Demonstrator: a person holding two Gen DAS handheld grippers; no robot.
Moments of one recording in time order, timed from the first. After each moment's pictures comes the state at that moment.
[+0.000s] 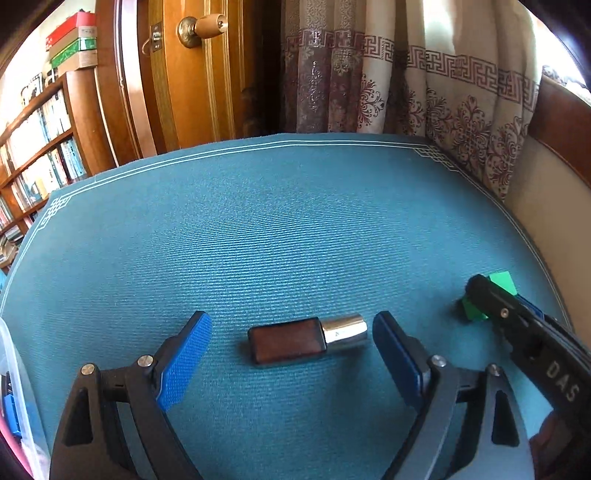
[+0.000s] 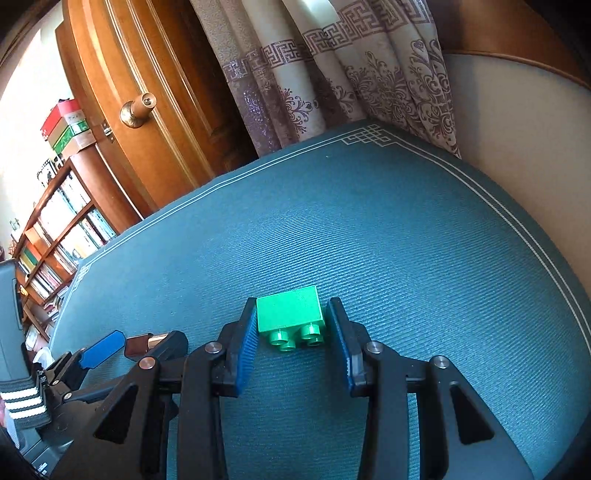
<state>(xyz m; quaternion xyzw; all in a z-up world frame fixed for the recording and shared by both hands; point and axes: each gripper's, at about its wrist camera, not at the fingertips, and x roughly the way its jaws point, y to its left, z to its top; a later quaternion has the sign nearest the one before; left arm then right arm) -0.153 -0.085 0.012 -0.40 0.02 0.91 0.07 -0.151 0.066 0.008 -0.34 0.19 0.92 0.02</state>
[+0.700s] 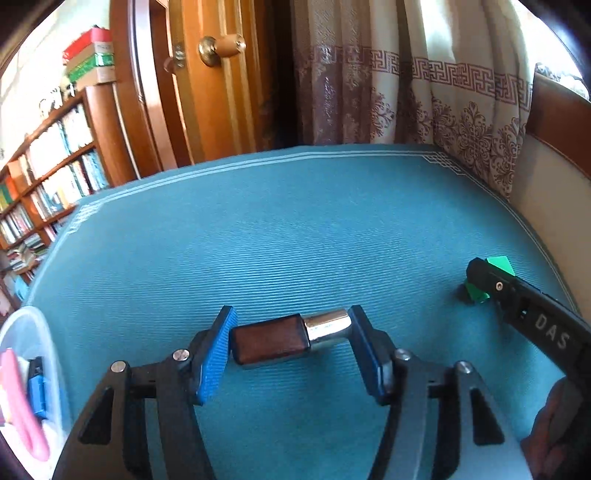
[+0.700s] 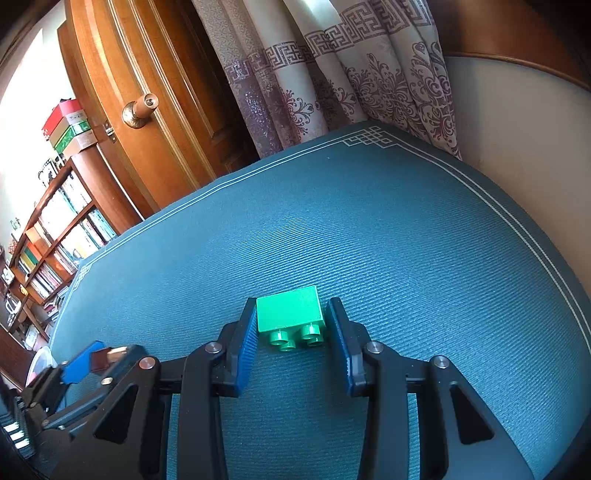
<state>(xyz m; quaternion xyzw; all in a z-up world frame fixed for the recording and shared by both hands) -0.111 -0.101 0.027 -0.36 0.05 0.93 0.03 -0.150 0.065 0.009 -0.34 0.18 0.92 0.02</state>
